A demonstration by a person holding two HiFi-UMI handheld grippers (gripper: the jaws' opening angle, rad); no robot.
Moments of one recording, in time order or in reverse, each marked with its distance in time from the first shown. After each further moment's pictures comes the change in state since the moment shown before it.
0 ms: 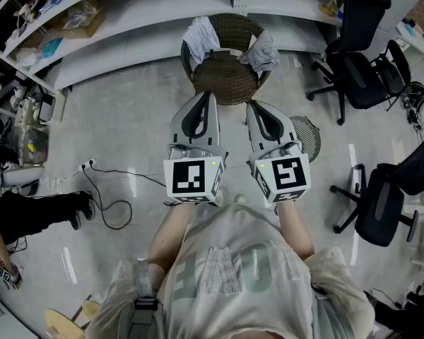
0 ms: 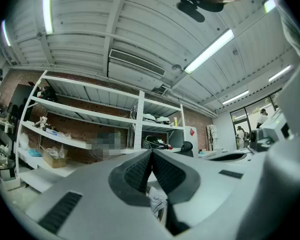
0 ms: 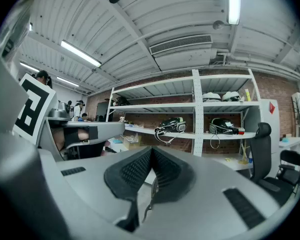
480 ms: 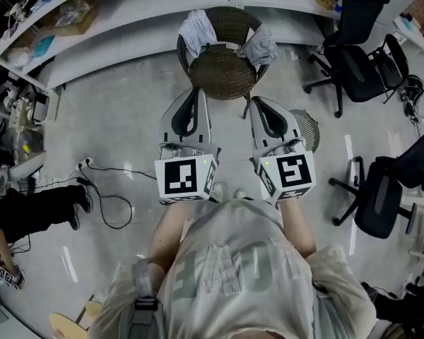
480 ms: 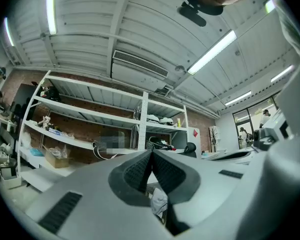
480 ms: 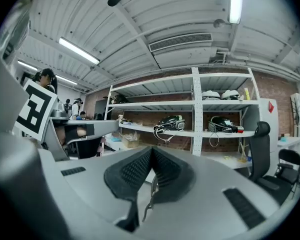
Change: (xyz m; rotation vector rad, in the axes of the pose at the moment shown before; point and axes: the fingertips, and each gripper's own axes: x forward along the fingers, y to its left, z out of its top) left arm 0.002 0.037 0.001 -0.008 -0.027 0.024; right arm 0.016 0.002 -0.001 0.001 0.010 -0.012
